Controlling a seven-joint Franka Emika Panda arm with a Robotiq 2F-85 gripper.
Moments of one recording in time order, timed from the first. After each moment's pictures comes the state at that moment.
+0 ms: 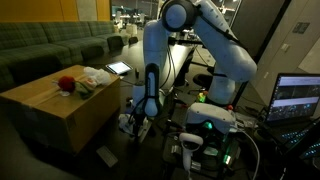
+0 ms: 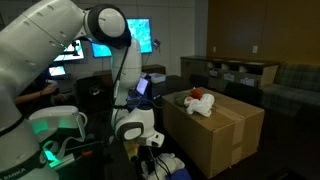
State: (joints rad) arm 0.18 0.87 0.04 -2.41 0.06 3.24 0.07
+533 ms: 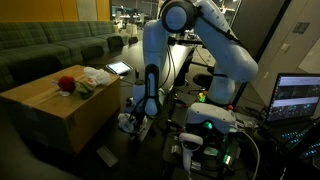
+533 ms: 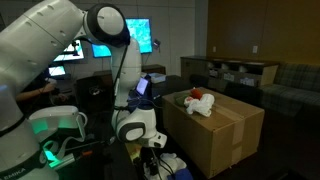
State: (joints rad) arm 0.24 0.87 -0.03 -2.40 0.06 3.25 0.07
